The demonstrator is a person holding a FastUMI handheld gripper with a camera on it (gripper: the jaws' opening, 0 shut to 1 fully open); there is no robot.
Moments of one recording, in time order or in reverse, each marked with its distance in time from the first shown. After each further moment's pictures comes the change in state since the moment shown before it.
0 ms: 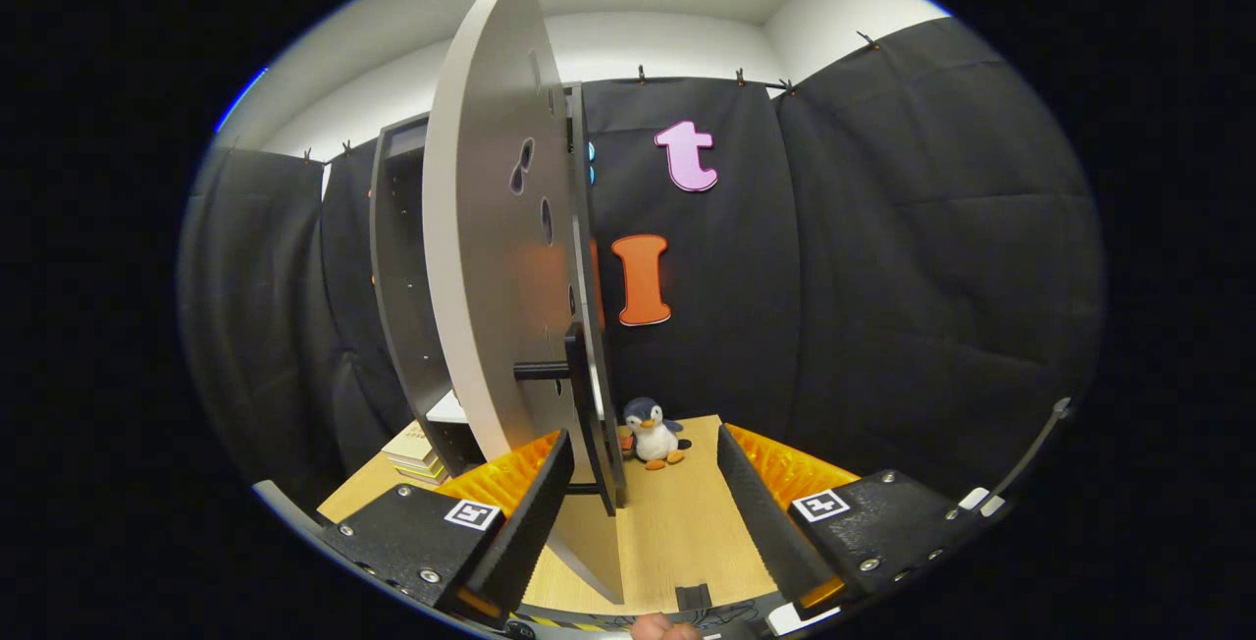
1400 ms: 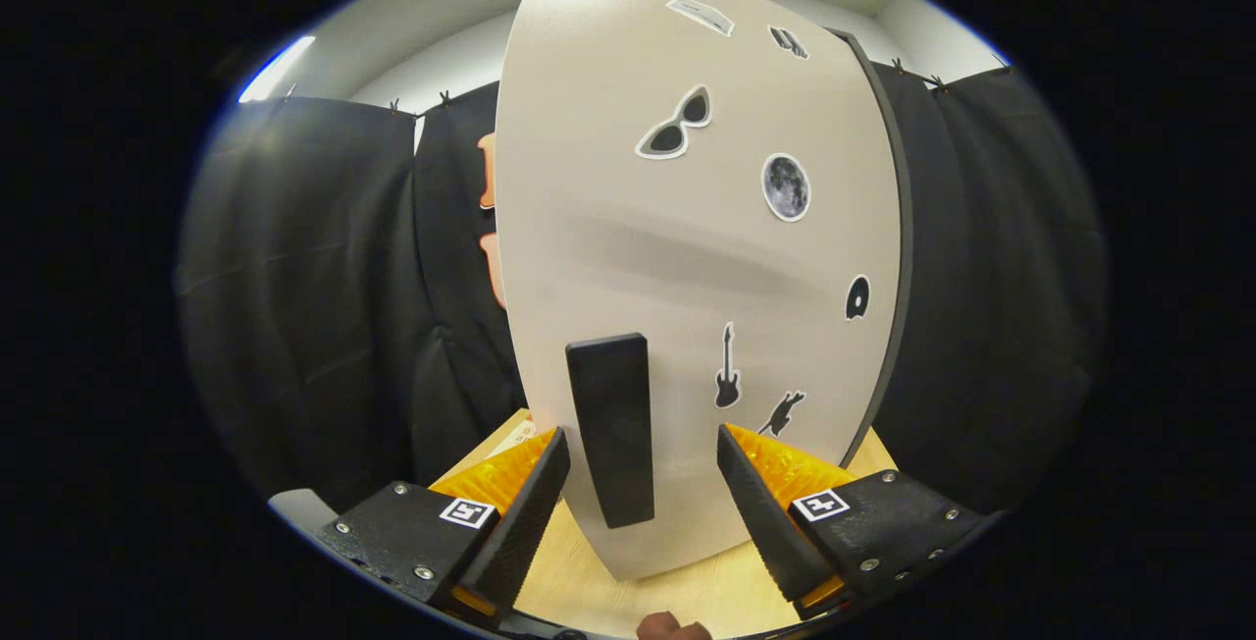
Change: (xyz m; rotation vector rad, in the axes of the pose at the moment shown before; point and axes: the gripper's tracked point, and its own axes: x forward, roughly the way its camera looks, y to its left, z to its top) arm 0.110 0.312 -0.005 -0.093 0.066 0.234
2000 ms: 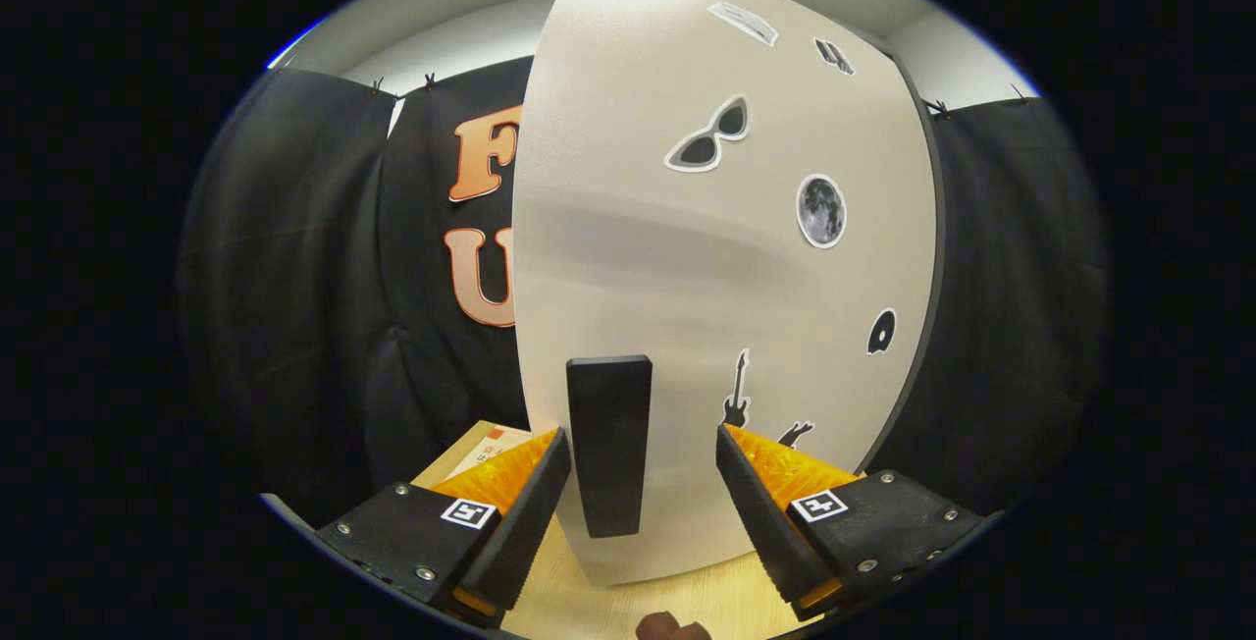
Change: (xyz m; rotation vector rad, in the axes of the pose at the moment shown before) arm 0.049 0.014 0.011 -0.046 -0.023 -0.105
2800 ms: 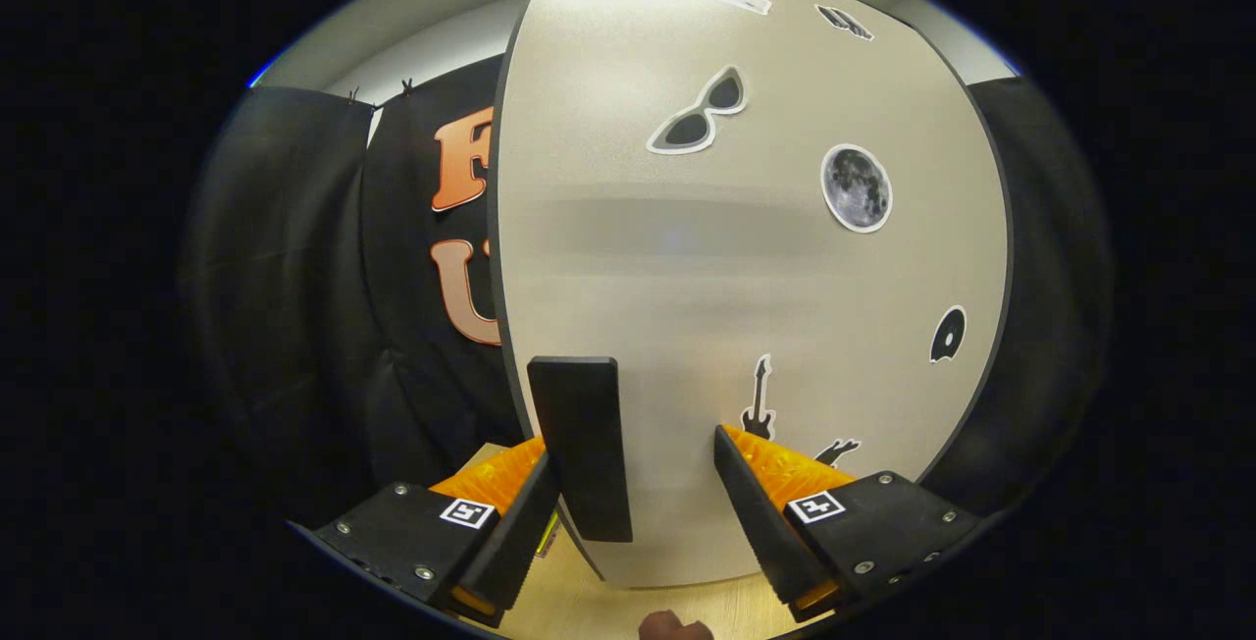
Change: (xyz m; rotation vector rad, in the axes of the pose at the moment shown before) arm 0.058 0.008 0.007 0.040 0.000 -0.023
